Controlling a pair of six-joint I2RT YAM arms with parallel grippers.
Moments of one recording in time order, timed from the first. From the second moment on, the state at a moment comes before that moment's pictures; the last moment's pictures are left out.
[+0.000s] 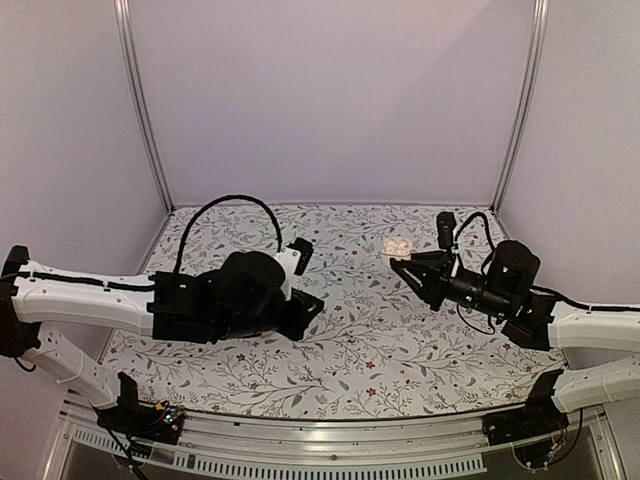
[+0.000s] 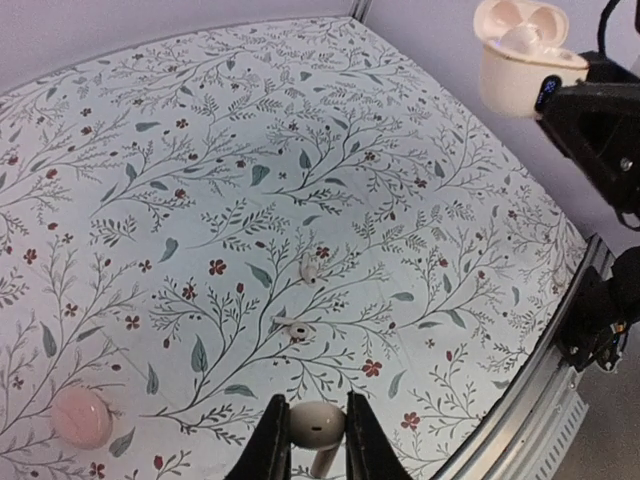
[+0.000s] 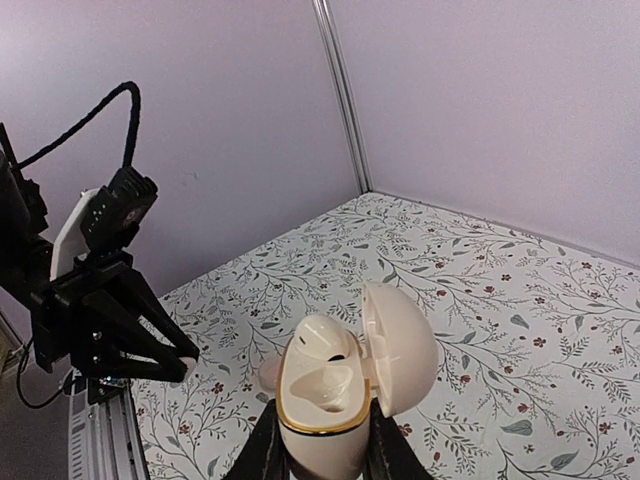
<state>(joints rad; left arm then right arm) -1.24 1.37 0.96 -0.15 -0.38 -0.55 0.79 1.07 0.47 0.57 -0.21 0.23</state>
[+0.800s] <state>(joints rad) -1.13 1.82 1.04 -0.36 -0.15 -0.63 0.79 1.03 0.47 0.49 -0.21 0.20</state>
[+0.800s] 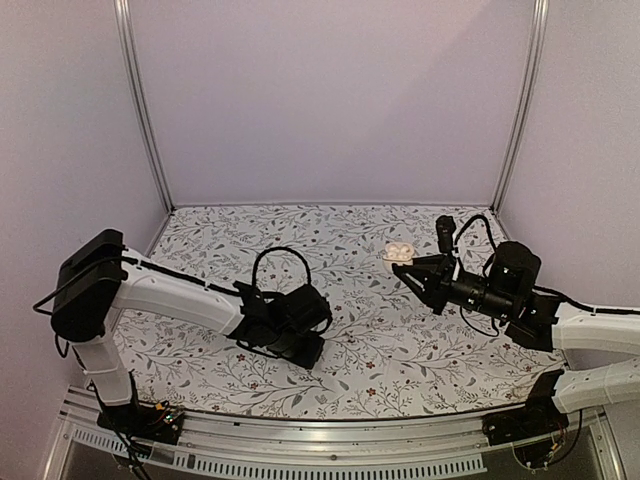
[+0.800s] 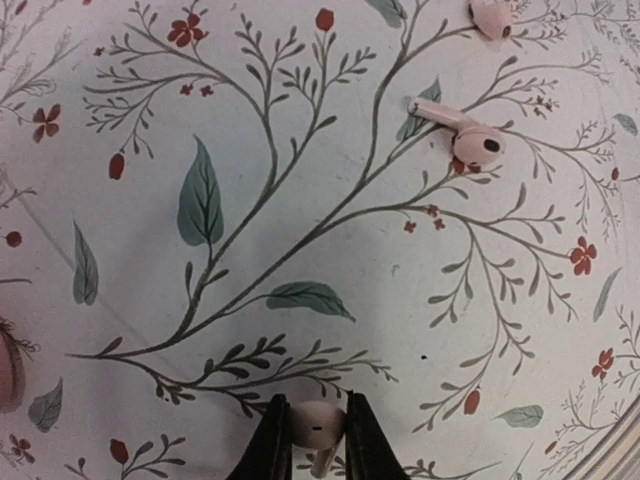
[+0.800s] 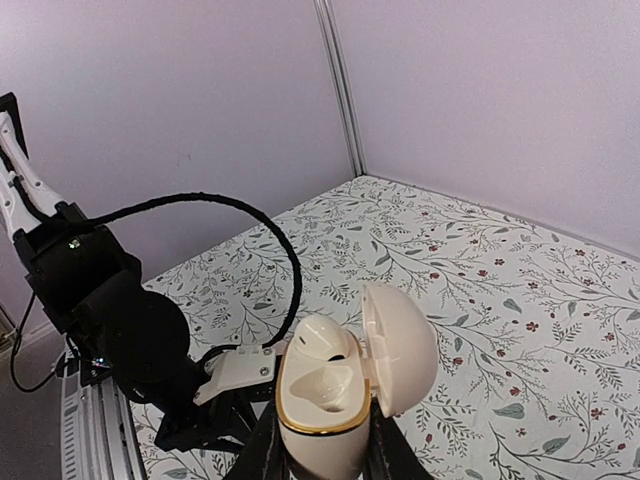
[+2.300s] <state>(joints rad) -1.07 2.10 1.50 -0.96 0.06 -0.35 0.78 0.95 0.43 0.47 -0.21 0.19</state>
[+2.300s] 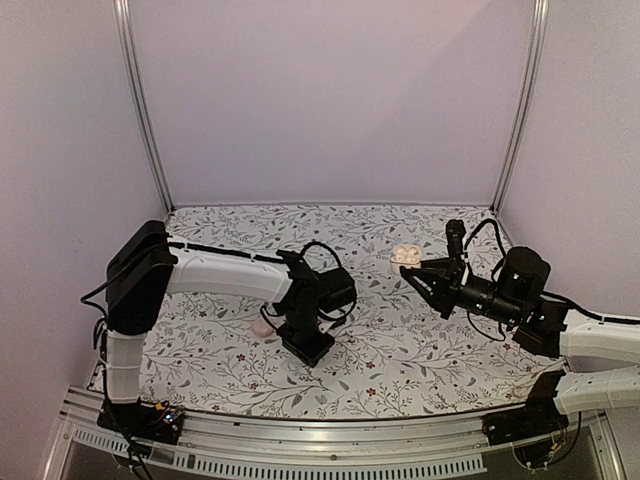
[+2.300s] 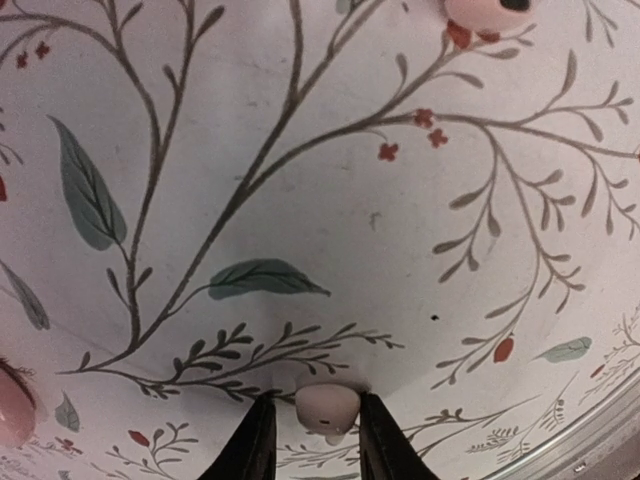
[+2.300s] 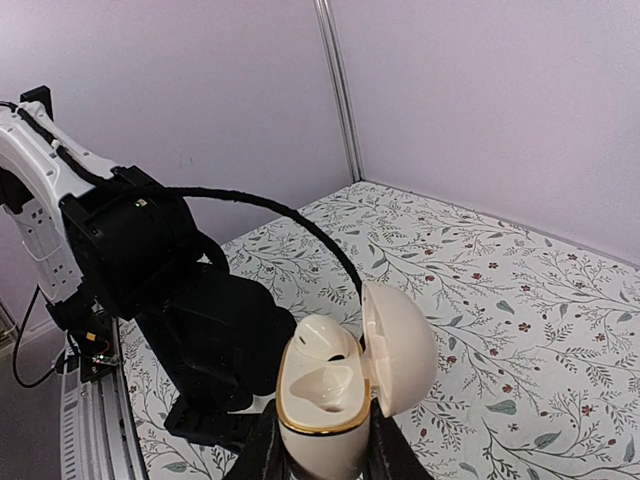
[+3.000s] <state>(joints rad) -1.08 2.16 1.59 -1.04 0.05 -0.32 0.78 0.95 0.43 0.47 -0.21 0.19</state>
